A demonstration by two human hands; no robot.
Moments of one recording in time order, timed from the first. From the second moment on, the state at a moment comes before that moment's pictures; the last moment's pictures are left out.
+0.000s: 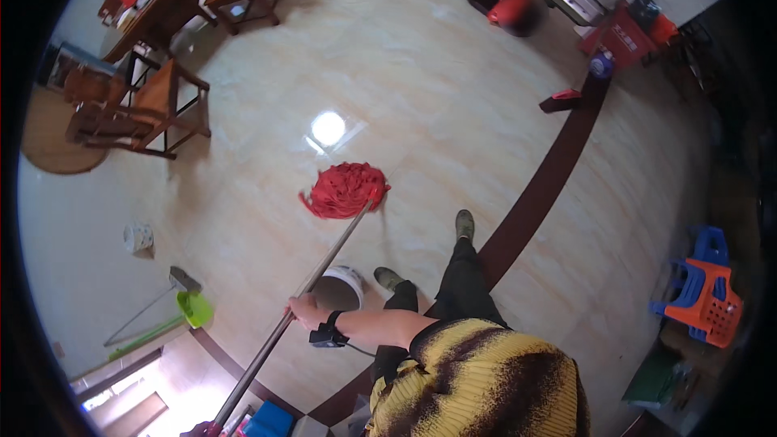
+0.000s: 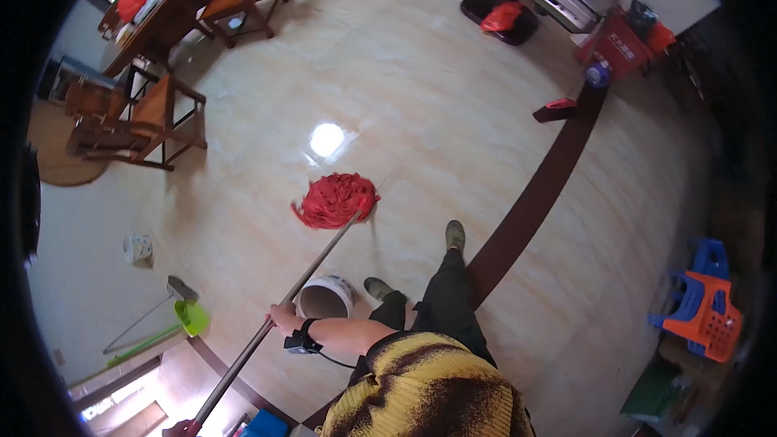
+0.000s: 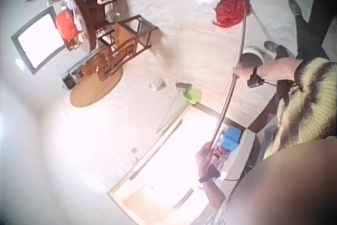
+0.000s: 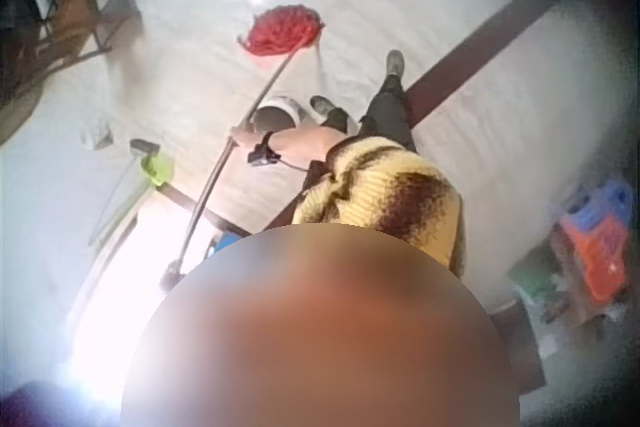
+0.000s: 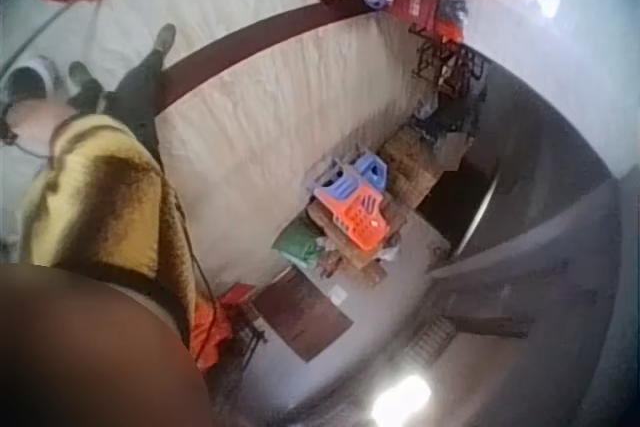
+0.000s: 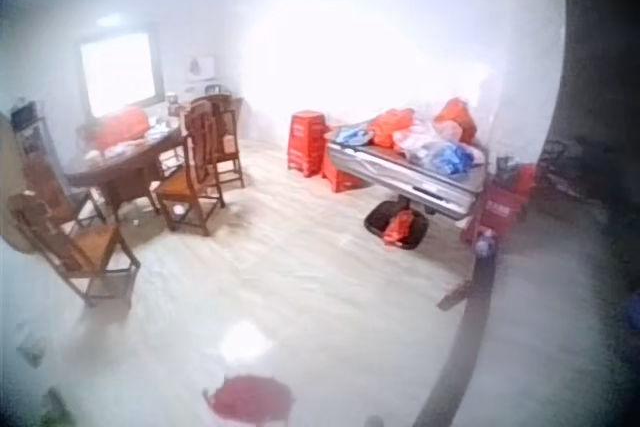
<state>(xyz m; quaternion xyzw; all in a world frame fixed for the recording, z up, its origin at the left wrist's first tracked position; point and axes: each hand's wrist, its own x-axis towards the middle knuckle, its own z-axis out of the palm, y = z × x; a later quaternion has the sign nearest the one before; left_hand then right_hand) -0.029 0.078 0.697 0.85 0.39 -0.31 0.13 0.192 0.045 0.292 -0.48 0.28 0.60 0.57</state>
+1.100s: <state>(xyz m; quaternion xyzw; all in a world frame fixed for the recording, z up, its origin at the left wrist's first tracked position) 0.508 -0.066 0.560 0.98 -0.02 -0.20 0.05 0.754 -0.192 0.184 -0.55 0.23 0.36 0.71</state>
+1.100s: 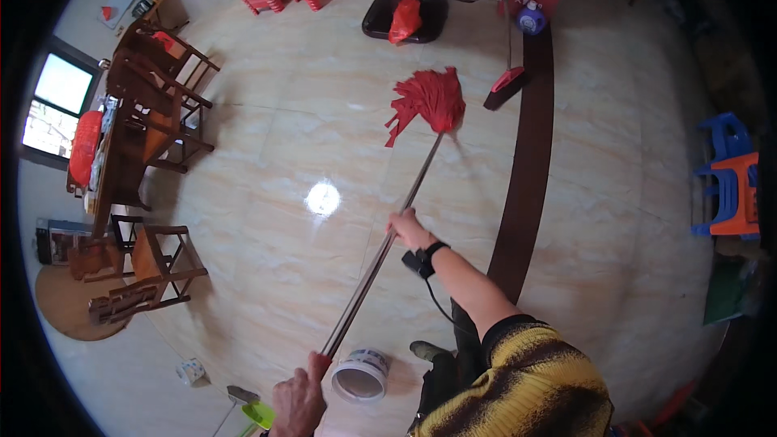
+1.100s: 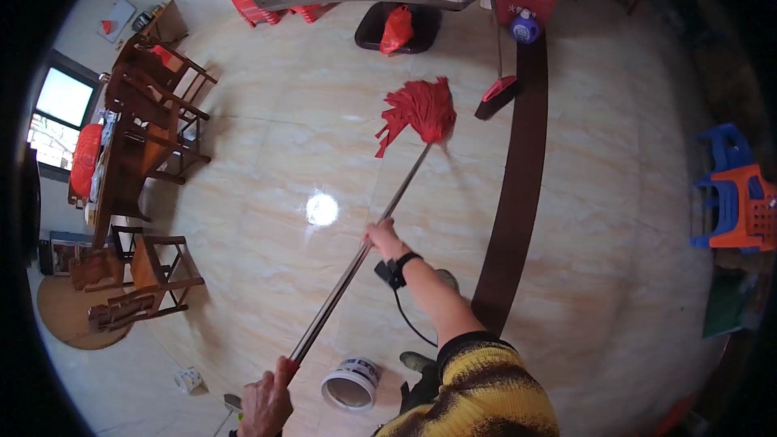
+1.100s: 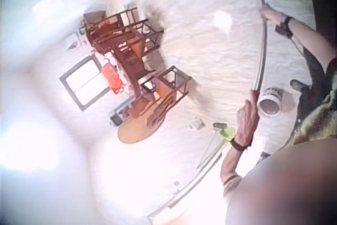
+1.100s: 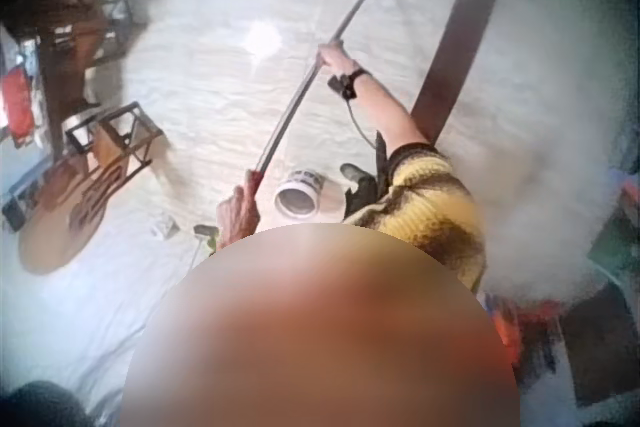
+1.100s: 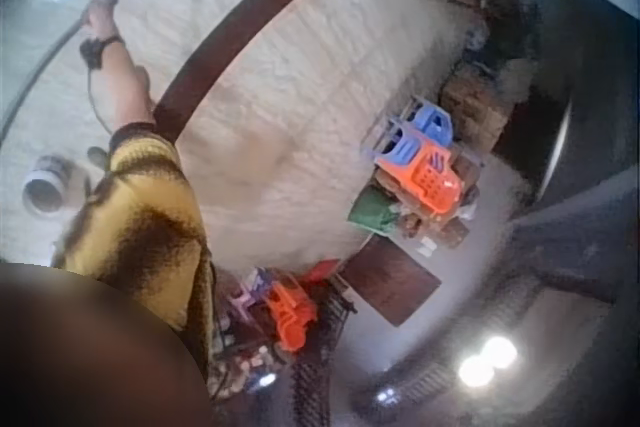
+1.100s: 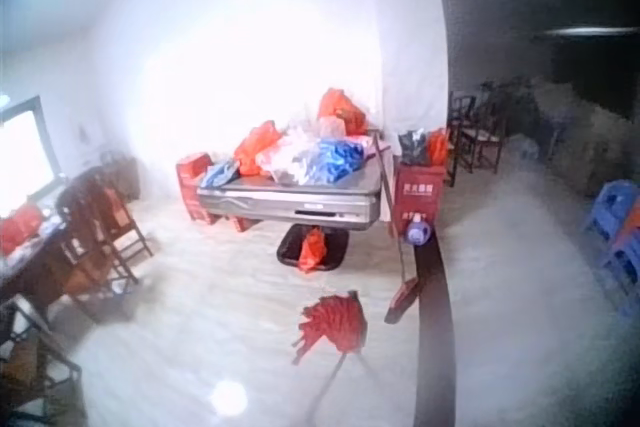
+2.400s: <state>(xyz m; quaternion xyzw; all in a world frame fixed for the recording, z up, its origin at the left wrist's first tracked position) 0.361 -0.095 0.500 0.91 0.21 -0.24 0.26 0.657 -0.211 0.156 -0.61 0.22 0.46 0.61</state>
